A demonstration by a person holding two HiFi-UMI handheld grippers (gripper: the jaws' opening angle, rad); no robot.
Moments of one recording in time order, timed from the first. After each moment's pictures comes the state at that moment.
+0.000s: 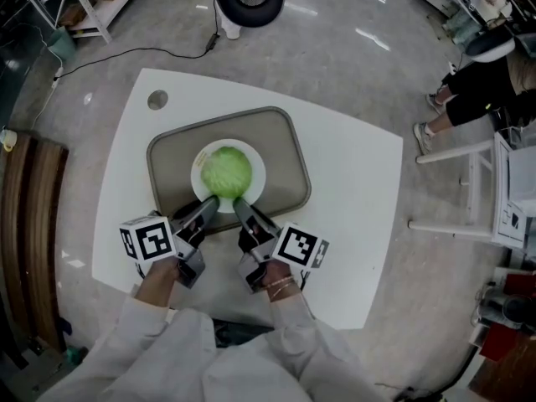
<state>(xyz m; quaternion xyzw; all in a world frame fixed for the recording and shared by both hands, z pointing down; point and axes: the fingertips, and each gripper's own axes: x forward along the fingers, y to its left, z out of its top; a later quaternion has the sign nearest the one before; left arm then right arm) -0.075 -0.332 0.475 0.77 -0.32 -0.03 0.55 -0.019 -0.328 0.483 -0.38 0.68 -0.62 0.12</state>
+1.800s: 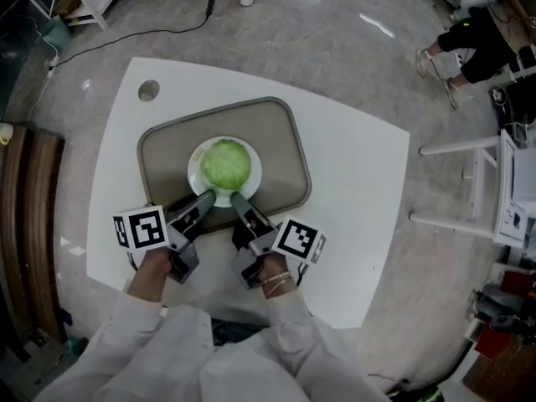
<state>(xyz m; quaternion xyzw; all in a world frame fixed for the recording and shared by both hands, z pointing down) -0.076 -0.346 0.499 0.74 -0.31 0.00 0.60 -0.024 -0.342 0.508 -0.37 0.62 -0.67 0.16</state>
